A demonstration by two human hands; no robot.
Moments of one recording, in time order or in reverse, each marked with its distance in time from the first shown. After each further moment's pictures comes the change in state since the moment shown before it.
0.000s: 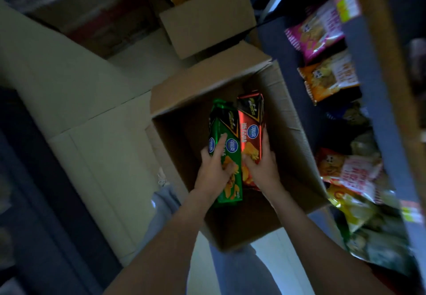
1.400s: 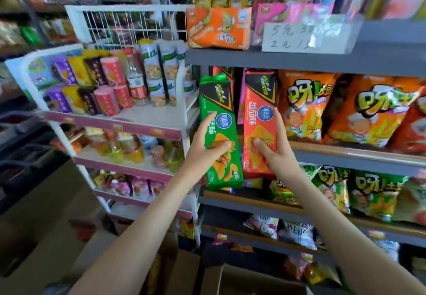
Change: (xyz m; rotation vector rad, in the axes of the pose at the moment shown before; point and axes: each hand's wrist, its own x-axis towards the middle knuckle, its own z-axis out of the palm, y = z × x) left_hand -0.385 0.594 -0.267 0.081 -0.574 1.305; right_hand -0.434 -0.475 -0.318 0.662 1.007 -0.920
